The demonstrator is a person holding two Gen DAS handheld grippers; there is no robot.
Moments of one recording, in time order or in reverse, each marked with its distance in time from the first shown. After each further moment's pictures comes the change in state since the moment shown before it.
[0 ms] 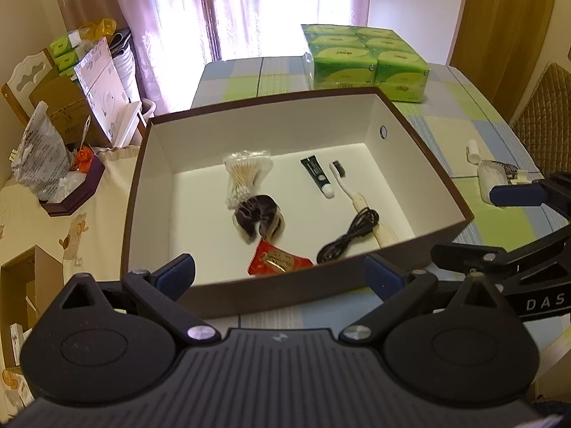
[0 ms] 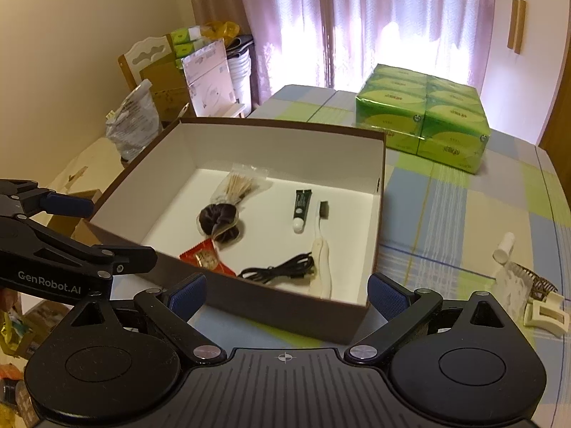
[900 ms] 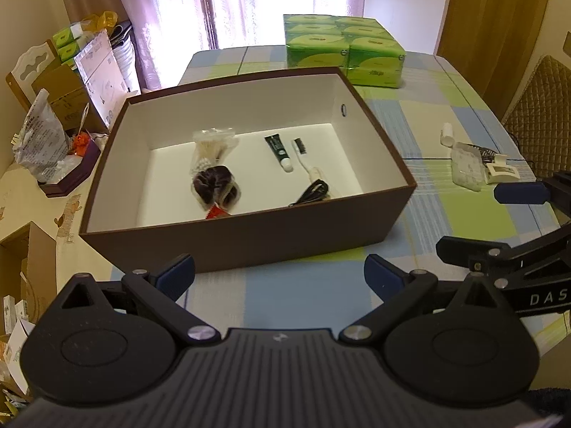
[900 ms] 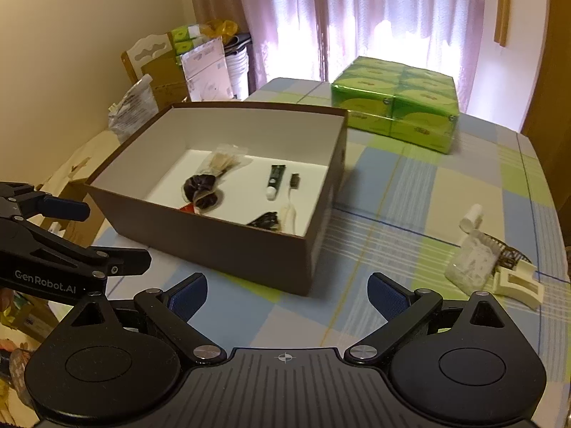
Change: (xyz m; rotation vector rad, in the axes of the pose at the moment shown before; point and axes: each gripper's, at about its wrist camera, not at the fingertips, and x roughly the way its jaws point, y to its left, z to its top) left arm -0.021 -0.069 -0.029 -0.026 0.018 0.014; right arm -0.046 -0.042 -0.047 -0.010 -0.002 -0.001
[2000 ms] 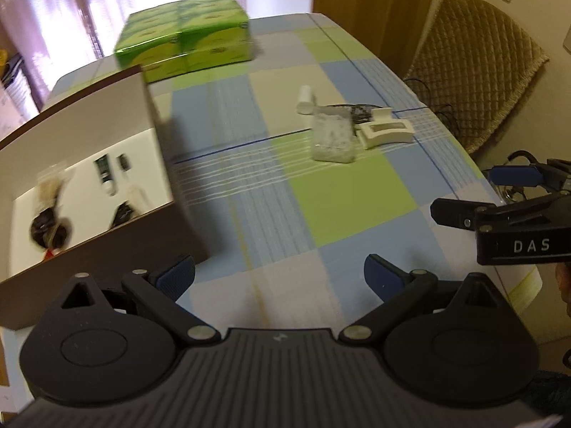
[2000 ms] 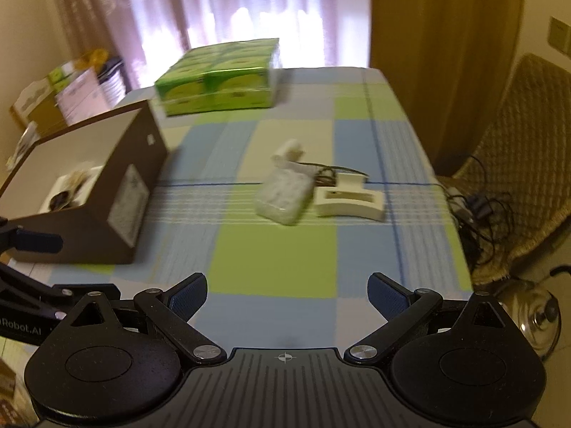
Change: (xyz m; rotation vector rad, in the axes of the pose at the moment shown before) left arm 0.050 -0.173 0.019 0.234 0.065 -0.223; right arm -0.063 -0.156 -0.069 0.308 -0.005 -0.266
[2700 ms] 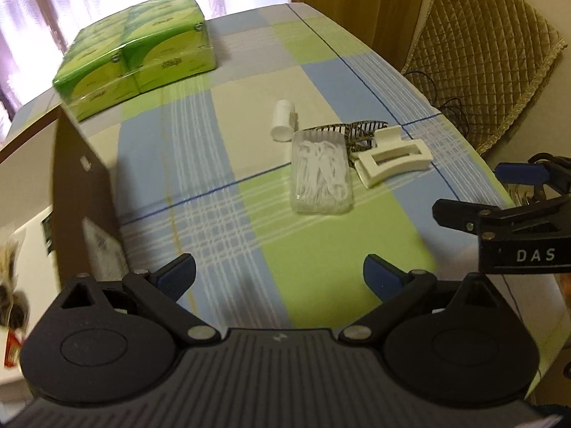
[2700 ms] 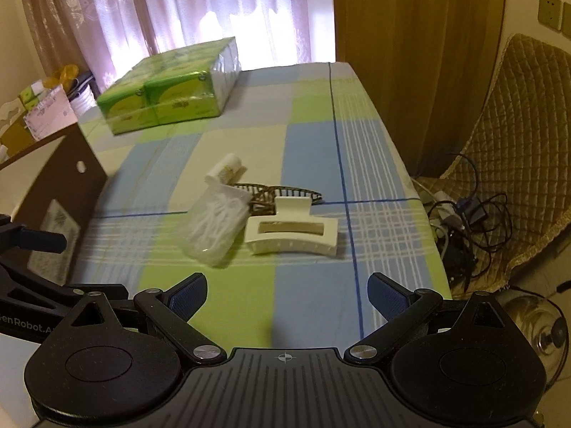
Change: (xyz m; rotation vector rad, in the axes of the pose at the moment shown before) left arm 0.101 -0.029 0.072 0.072 0.026 0.011; right arm 0.076 -0.070 0.034 0.040 -0.011 -0.022
